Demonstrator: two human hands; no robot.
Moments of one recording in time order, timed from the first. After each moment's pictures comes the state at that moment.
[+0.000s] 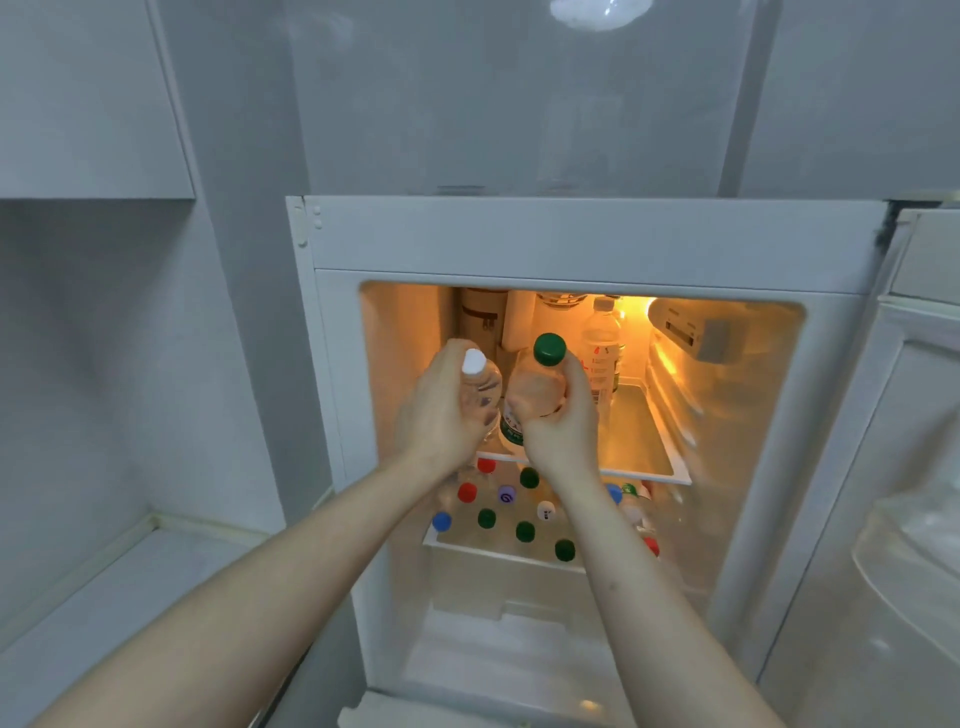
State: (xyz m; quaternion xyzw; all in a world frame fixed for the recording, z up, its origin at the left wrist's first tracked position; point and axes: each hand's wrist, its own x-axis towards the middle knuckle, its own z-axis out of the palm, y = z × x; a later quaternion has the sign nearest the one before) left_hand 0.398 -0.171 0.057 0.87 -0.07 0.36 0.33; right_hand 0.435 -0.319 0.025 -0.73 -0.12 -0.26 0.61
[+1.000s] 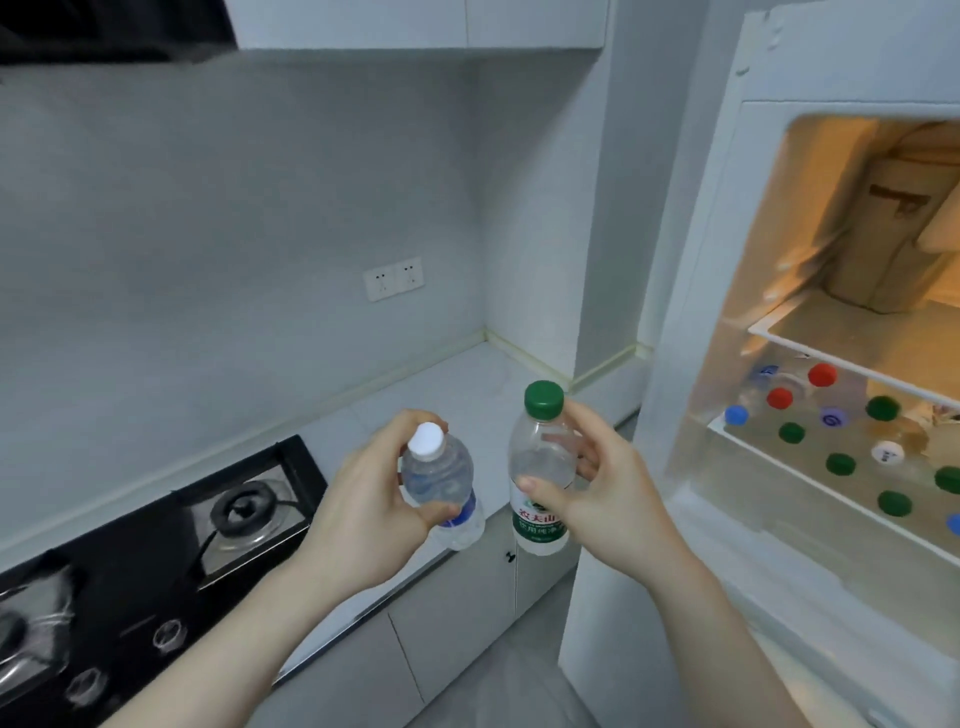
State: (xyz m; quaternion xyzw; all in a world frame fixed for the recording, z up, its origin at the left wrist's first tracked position) left_hand -0.037 -0.054 -0.038 0.87 0.28 0.28 0.29; right_hand 0.161 -0.202 -0.051 -0.67 -0.46 0.16 0.57
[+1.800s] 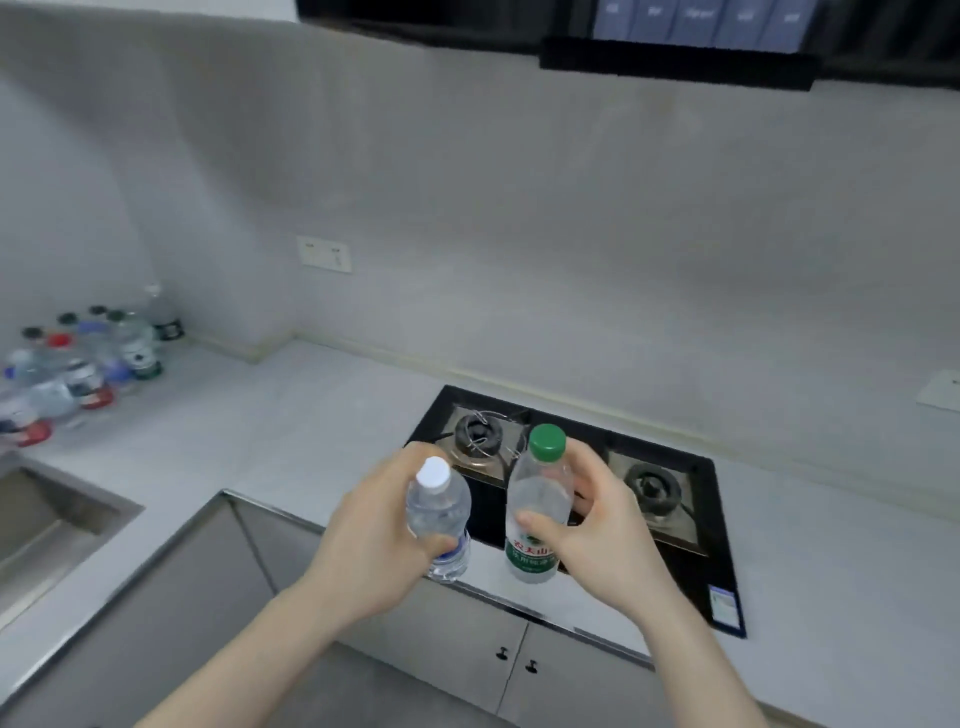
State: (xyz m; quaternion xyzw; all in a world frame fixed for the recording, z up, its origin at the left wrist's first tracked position) left_hand -0.505 -0.097 -0.075 0.61 0.67 0.39 0.17; right_hand -0.269 -0.019 -0.065 -0.41 -0.74 0.40 0.36
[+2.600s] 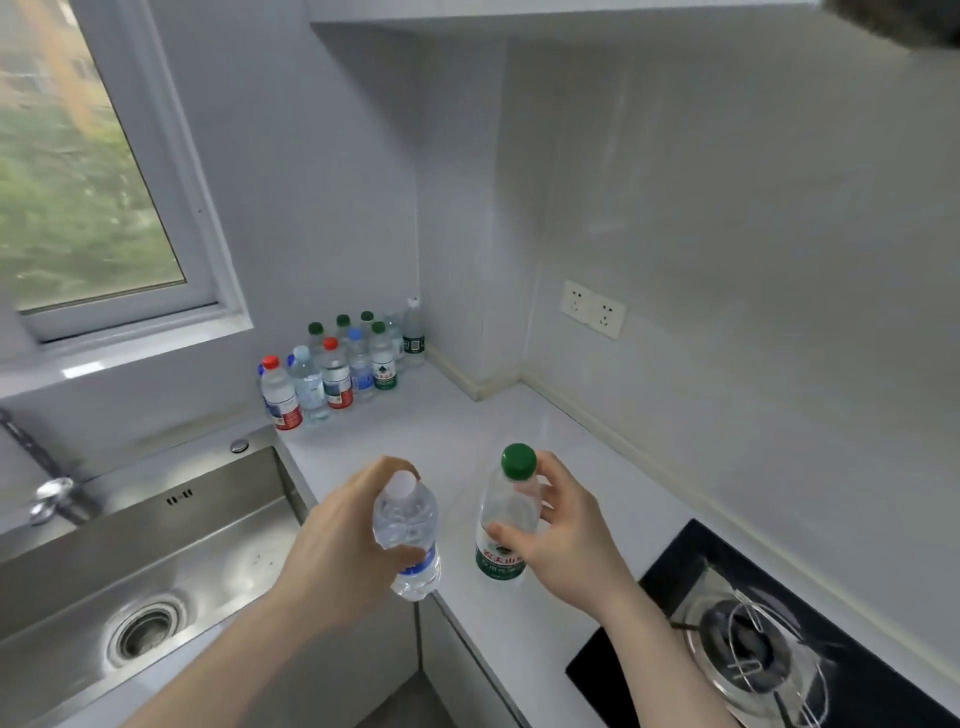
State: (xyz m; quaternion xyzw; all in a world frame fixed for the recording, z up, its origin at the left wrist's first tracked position) left_hand -0.854 -0.045 -0.098 0.39 0.84 0.36 0.06; right_hand -0.700 0.160 -0.107 -0.19 -0.81 0.52 0.21
